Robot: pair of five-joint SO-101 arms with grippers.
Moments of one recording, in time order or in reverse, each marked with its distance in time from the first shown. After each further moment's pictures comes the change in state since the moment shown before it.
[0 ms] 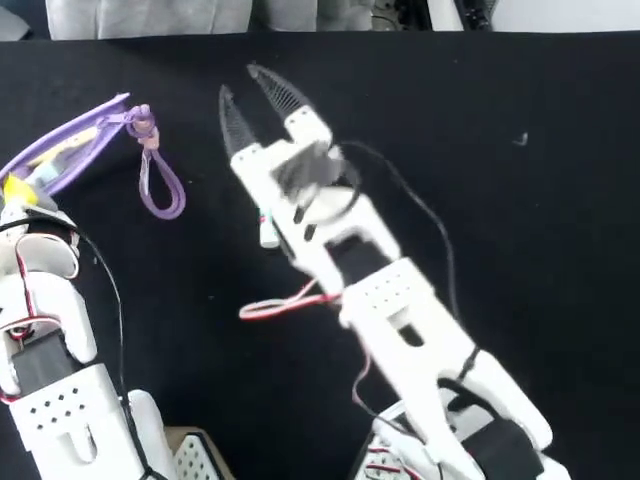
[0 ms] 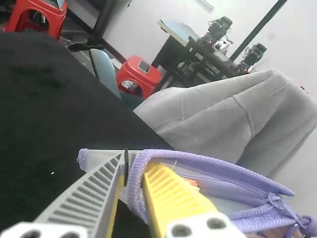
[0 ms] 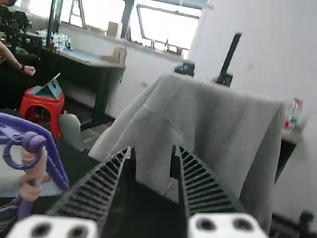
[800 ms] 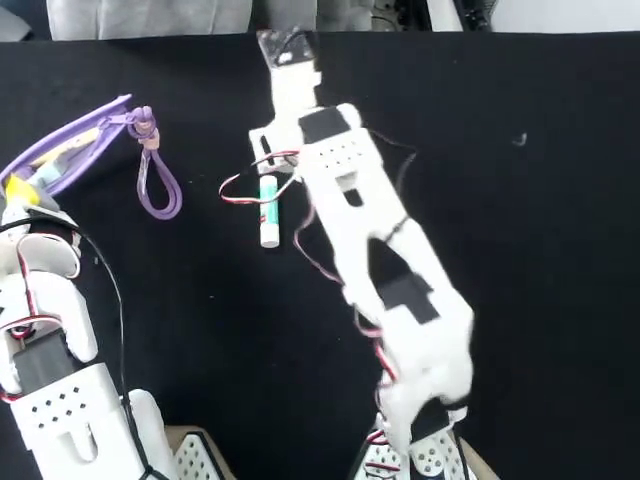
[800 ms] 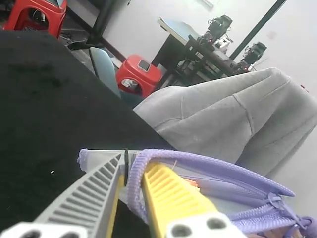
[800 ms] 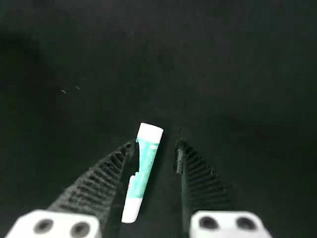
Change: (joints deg) left arm 0.1 0.0 0.0 0.0 0.0; right arm 6.0 54.2 -66.8 80.0 -19.6
